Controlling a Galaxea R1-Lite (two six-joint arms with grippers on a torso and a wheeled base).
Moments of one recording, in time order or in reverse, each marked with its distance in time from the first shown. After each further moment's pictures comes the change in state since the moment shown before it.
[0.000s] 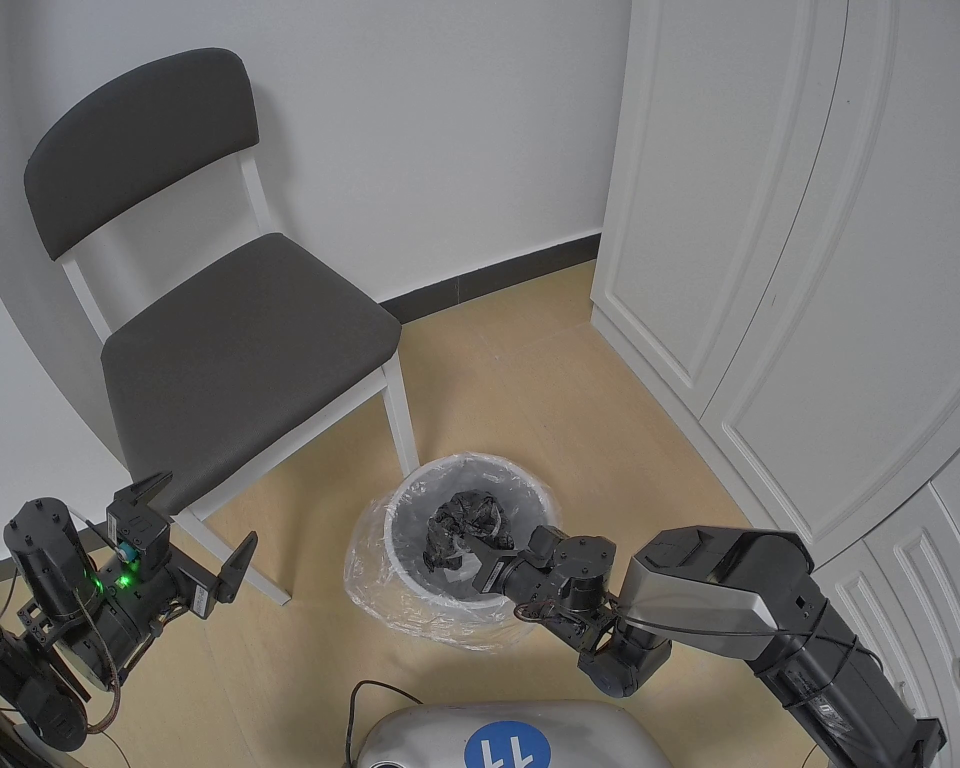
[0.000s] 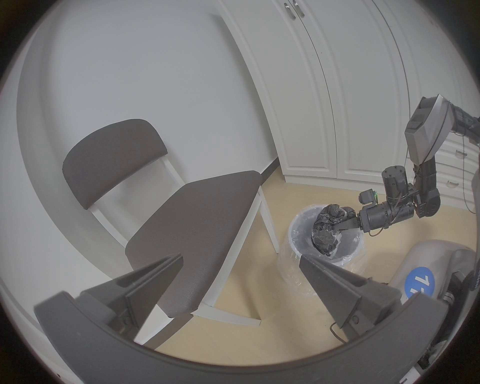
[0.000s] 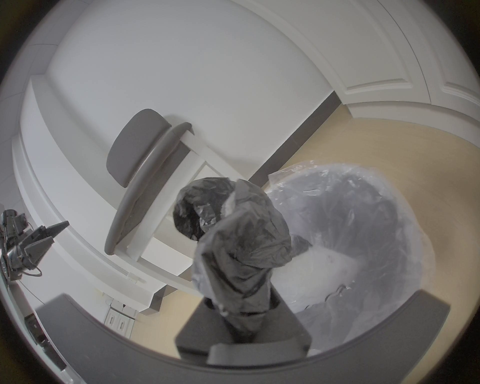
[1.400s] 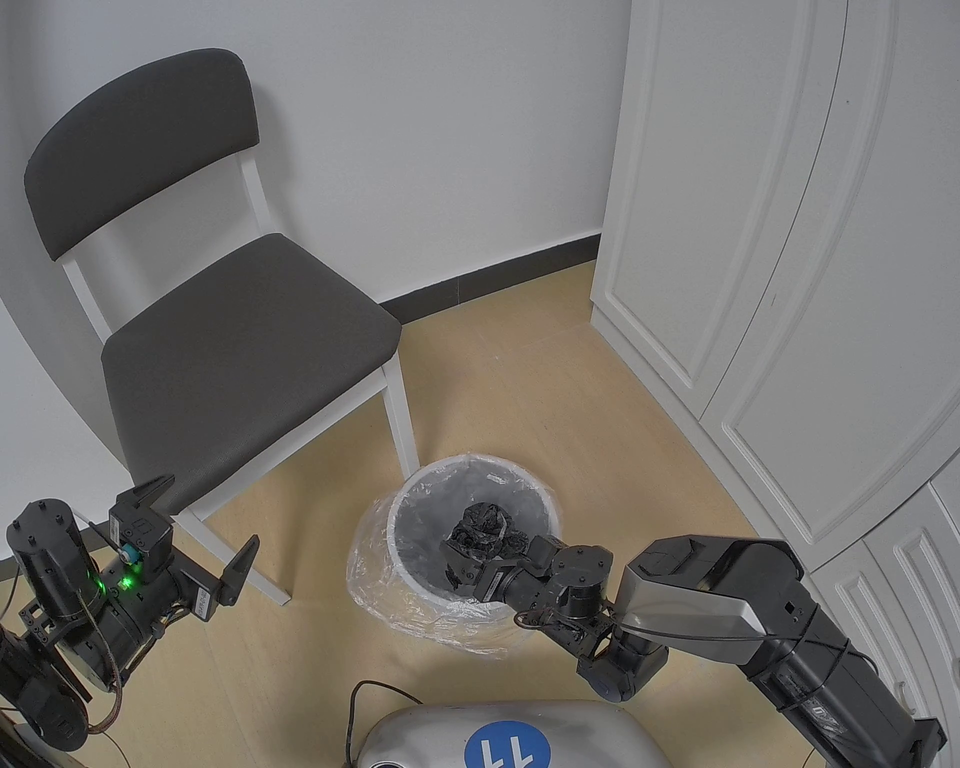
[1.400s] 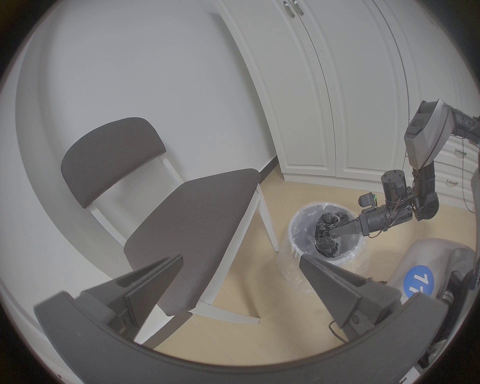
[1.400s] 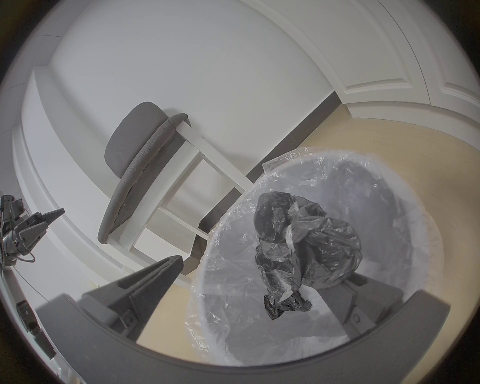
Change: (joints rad) left arm -0.003 0.007 0.001 0.006 0.000 0.000; right arm -0.006 0.047 -0.019 -0.003 -0.001 -0.034
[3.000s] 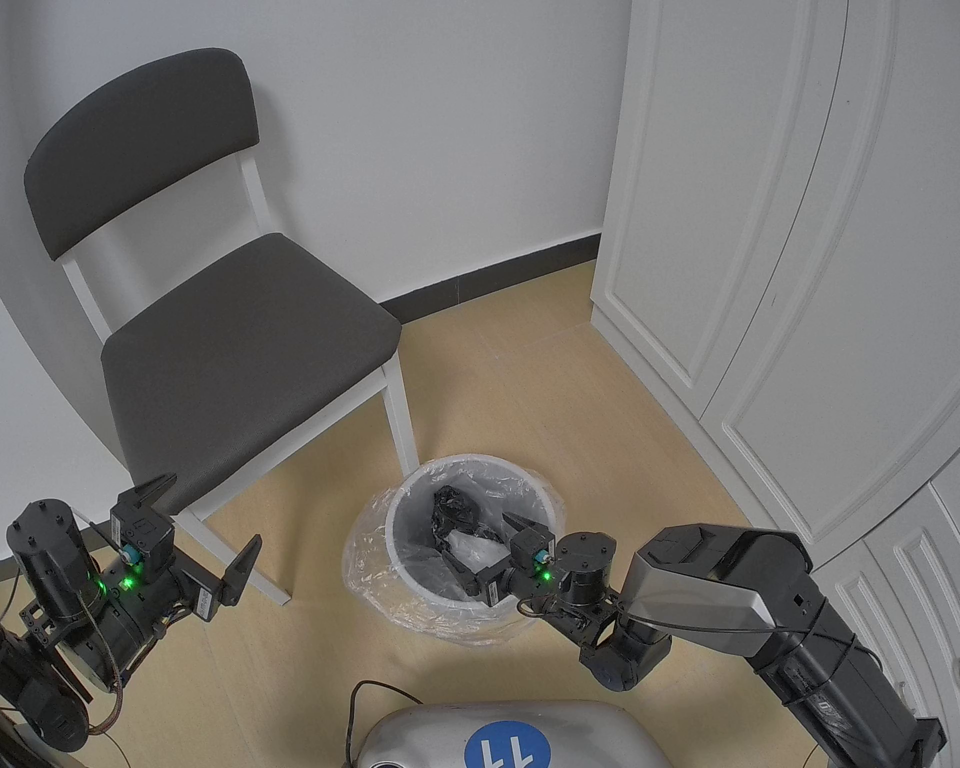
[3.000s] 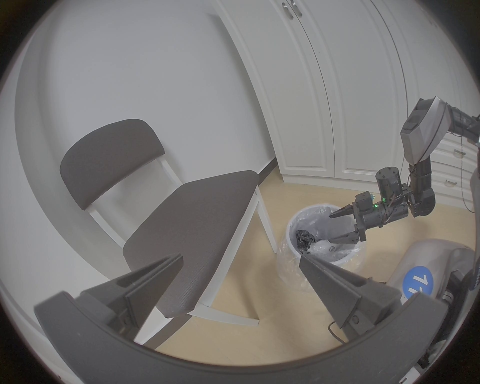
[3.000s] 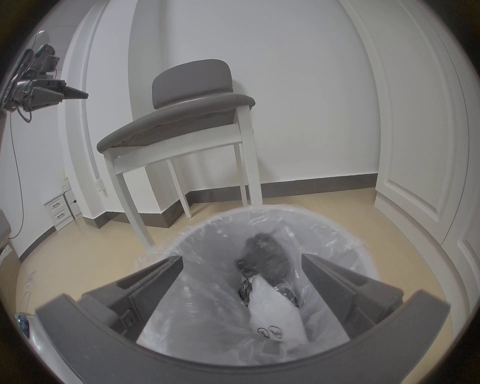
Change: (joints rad) left arm -0.010 -0.001 -0.001 -0.005 0.000 0.001; right arm -0.016 -0.027 -0.020 0.046 -0.004 -0.674
